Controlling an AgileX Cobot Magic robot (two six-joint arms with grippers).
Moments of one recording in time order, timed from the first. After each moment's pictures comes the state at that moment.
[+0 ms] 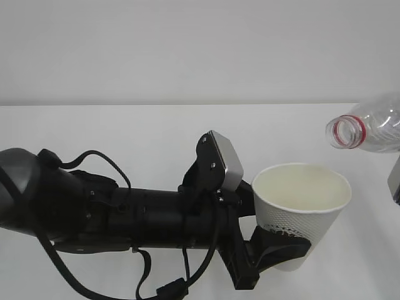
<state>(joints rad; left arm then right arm) -0.84 1.99 -0.85 0.79 -0.92 -0.53 0.19 1.07 -0.29 0.13 -0.54 -1.51</state>
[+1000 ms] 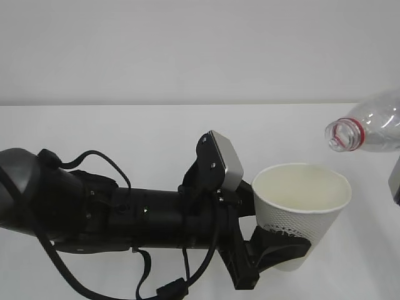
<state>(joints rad) -0.84 1.99 -0.85 0.79 -0.92 -0.53 0.19 1.07 -0.29 0.13 -0.57 -1.57</state>
